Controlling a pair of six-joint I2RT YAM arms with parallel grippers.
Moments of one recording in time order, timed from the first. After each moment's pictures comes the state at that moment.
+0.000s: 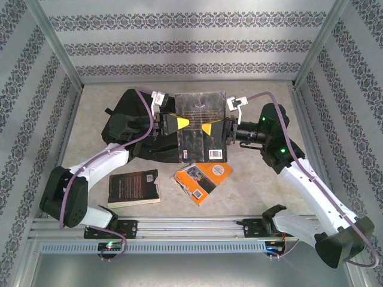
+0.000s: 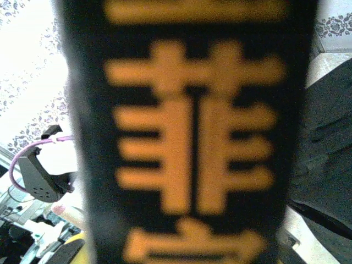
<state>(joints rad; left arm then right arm) -0.41 1.42 0.88 1.15 1.11 -1.38 0.45 1.03 1.01 -0.04 -0.90 0.66</state>
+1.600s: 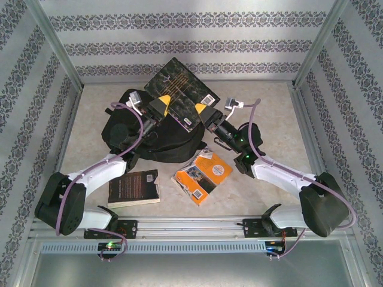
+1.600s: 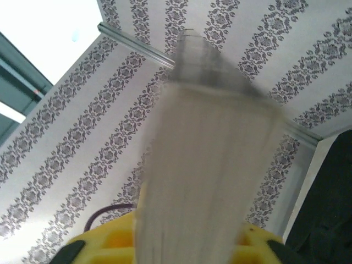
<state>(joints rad) -0.42 1.35 0.70 1.10 0.29 -1.36 0.60 1.32 0.70 0.97 -0.26 1.24</state>
